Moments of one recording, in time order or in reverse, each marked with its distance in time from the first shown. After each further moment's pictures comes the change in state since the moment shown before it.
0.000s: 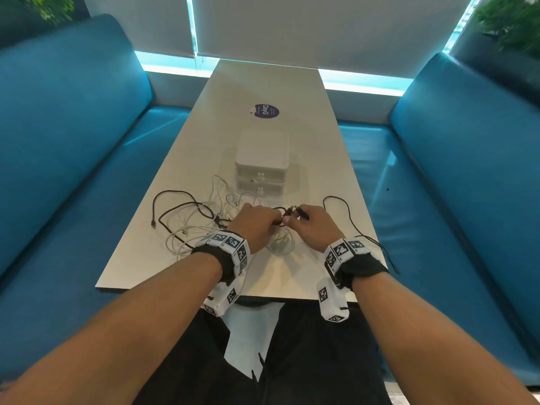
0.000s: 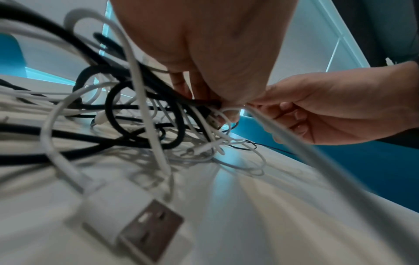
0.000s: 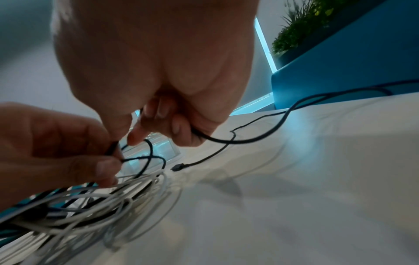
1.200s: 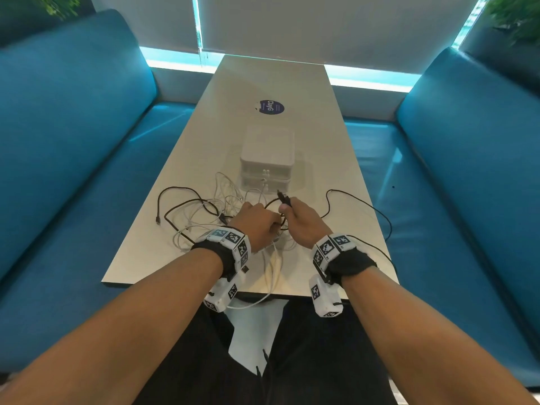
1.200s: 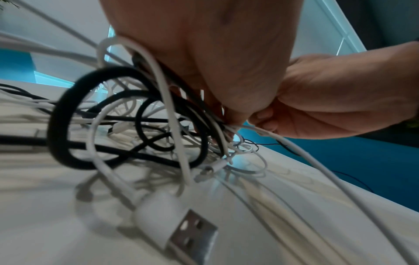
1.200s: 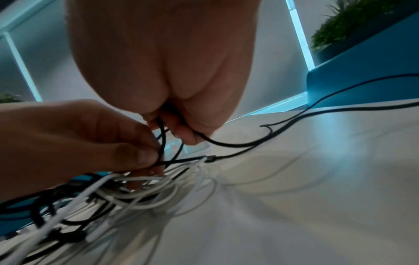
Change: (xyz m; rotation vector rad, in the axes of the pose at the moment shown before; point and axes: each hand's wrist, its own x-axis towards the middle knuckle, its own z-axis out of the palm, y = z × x) left_hand -0.003 -0.008 -0.001 0.114 -0.183 -0.064; right_hand 0.008 -0.025 0.024 -0.042 -0.099 0.014
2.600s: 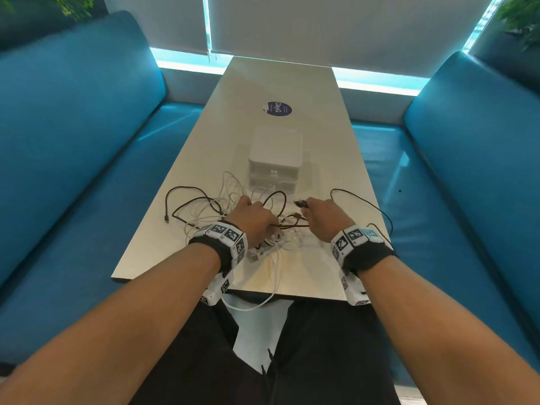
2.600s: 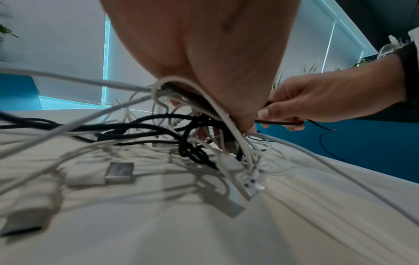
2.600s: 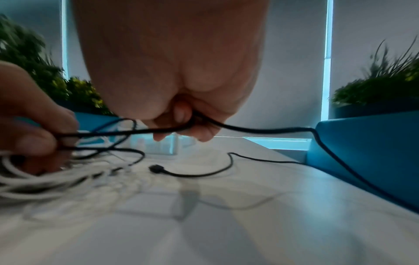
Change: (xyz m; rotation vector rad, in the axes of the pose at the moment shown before) left_hand -0.013 -0.017 -0.014 0.162 -0.038 0.042; right_hand 0.013 0.020 -0.026 -0.500 0.014 -0.049
